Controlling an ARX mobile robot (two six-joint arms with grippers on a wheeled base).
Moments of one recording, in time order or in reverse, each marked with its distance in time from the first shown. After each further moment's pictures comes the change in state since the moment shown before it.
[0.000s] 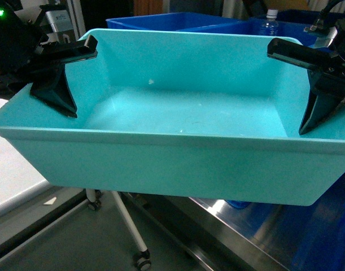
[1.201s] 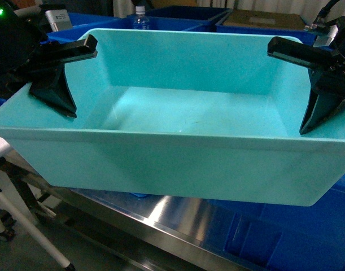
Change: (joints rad) left arm -0.002 0.001 0.000 -0.002 0.000 0.000; right arm 0.004 -0.002 0.000 -0.004 0.003 -0.001
